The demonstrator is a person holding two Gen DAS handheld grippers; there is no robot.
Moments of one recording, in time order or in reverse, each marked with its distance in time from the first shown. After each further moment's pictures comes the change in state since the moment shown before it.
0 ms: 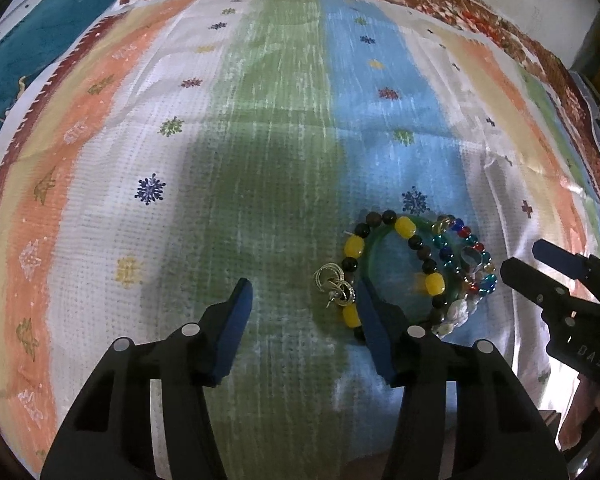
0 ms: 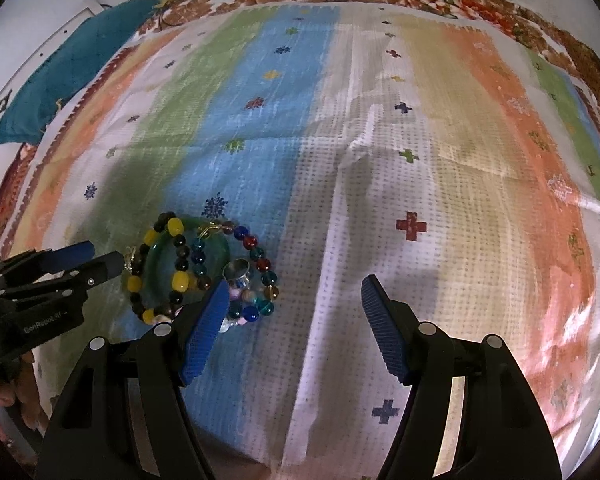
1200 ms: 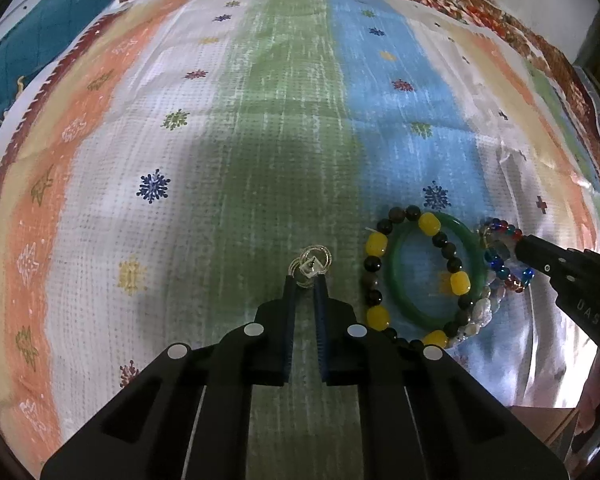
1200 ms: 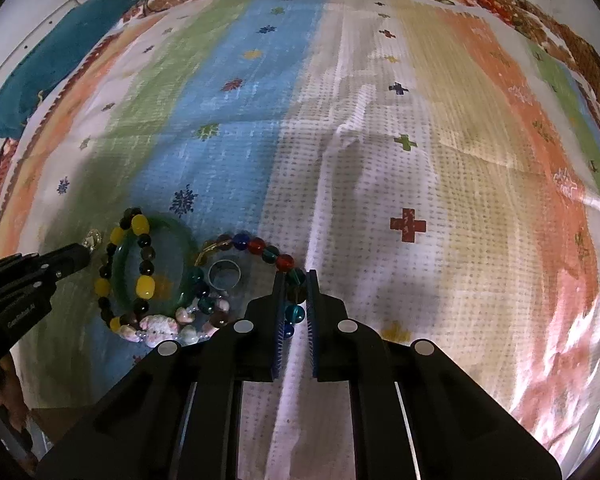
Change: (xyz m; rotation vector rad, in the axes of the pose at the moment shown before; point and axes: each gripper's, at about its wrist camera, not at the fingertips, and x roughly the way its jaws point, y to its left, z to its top) left arm 0.010 0.009 -0.001 0.012 0.004 0.016; right arm 0.019 -0.006 0.004 0.000 0.040 -0.045
